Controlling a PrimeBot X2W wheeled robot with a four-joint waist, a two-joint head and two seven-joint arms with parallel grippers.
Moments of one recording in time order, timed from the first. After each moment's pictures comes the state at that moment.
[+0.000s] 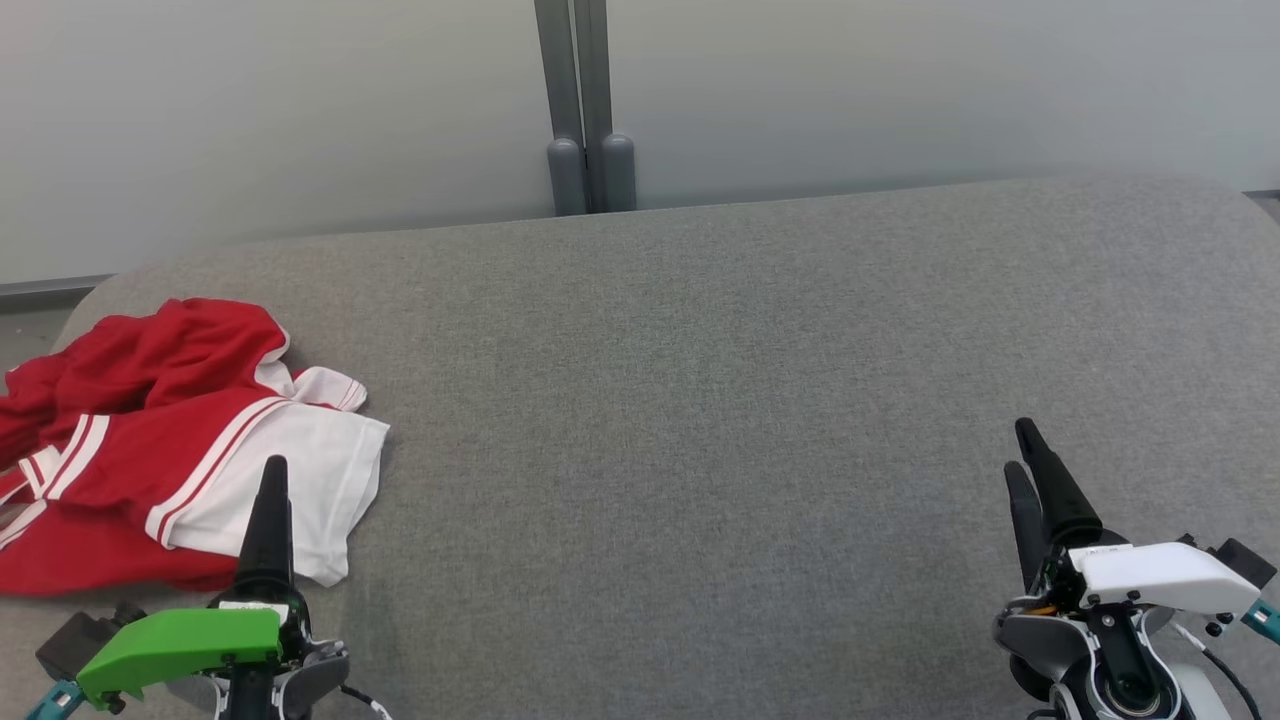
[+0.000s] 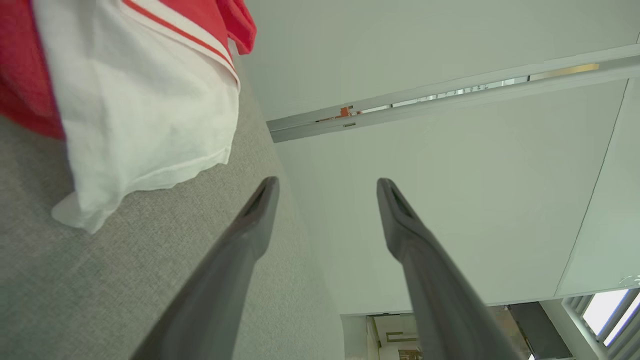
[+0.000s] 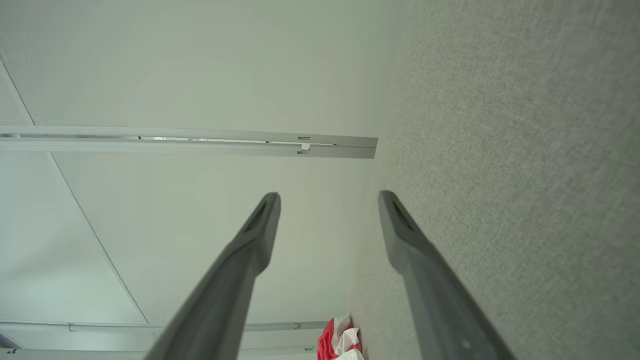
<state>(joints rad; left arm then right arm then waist) -0.07 0.04 0.07 0.23 -1.45 -0.13 0.02 -0.07 -0.04 -0.04 0.20 1.54 0.13 0.02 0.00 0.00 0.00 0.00</state>
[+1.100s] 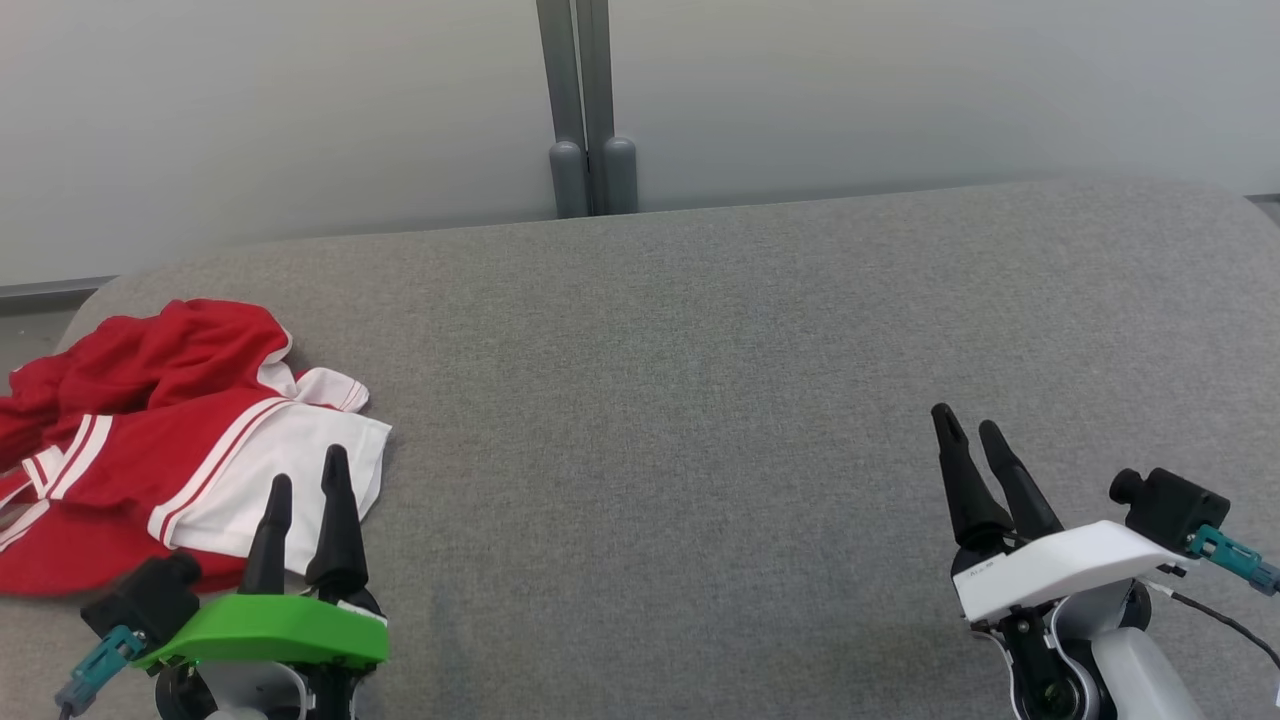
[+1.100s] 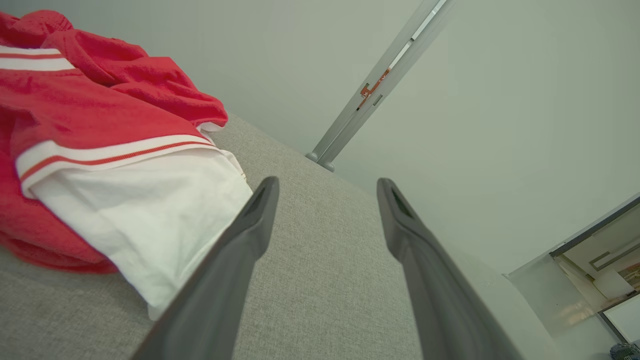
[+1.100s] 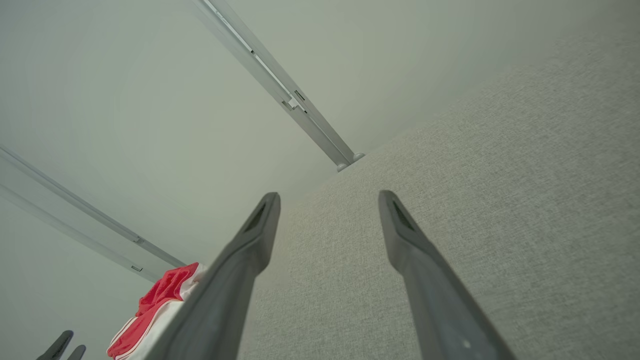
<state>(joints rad) -0.04 0.04 -0.01 0.15 -0.72 -0.06 -0.10 -0.09 -0.08 0.10 0.15 0.78 0.13 -0.09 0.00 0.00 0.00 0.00</state>
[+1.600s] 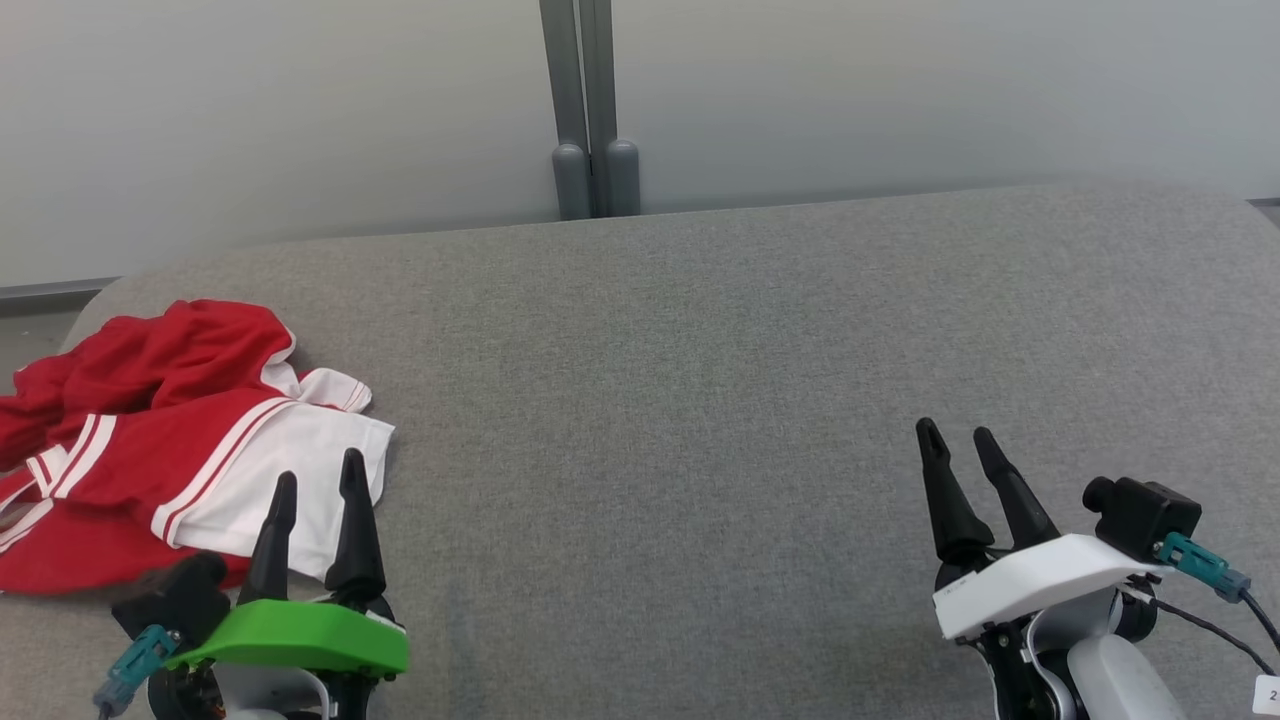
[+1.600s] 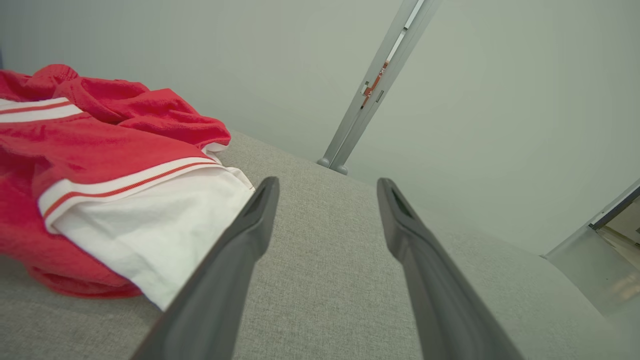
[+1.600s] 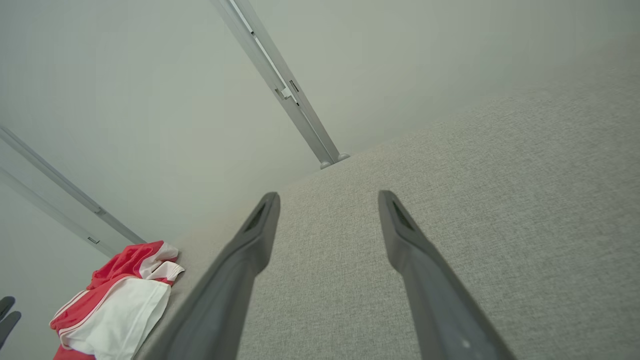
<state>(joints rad) -0.04 0.04 -0.04 0.15 -0.56 -0.05 -0.14 -0.09 -0.06 0.11 0.19 0.60 0.13 -0.14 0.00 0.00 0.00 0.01</state>
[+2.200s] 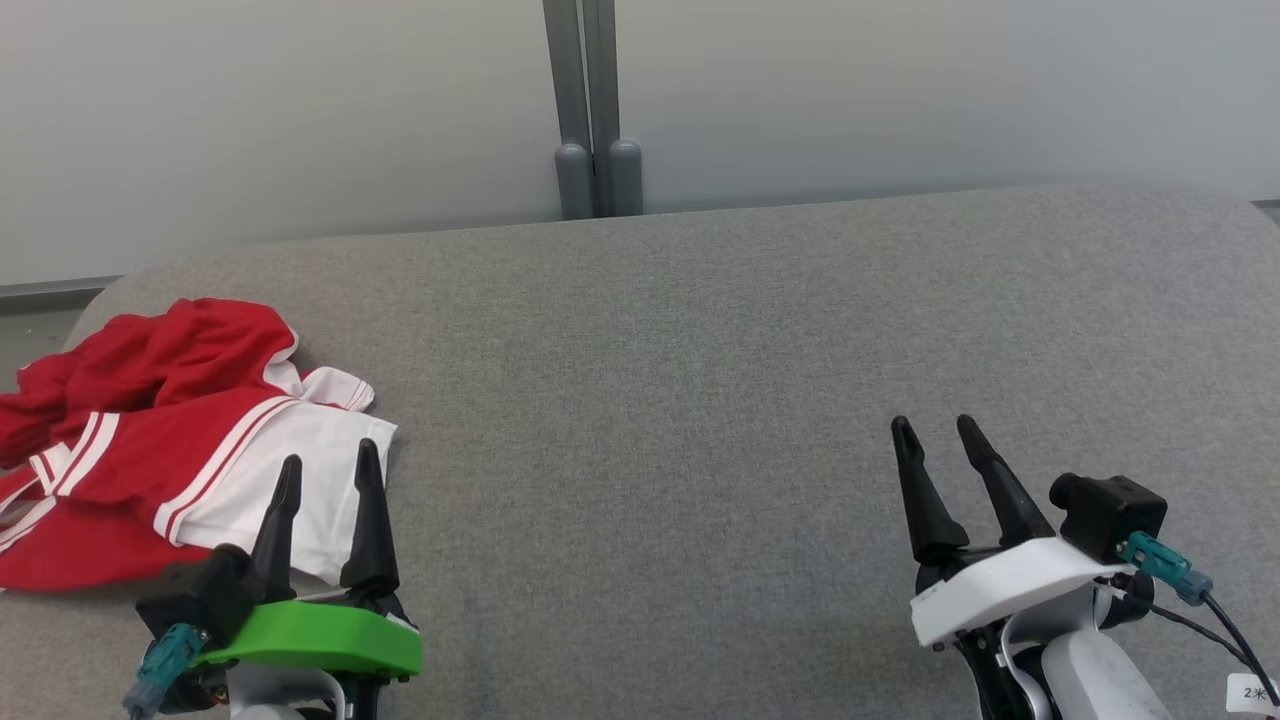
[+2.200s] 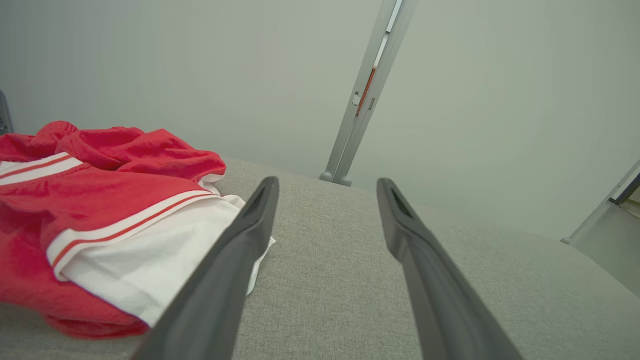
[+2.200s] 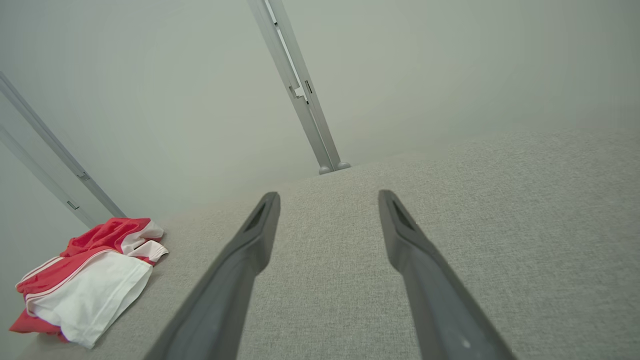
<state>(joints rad) -0.03 0.04 -0.06 0.13 -0.43 -0.05 -0.18 -0.10 -0.06 0.13 0.20 0.42 0.13 -0.18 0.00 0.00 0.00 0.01</state>
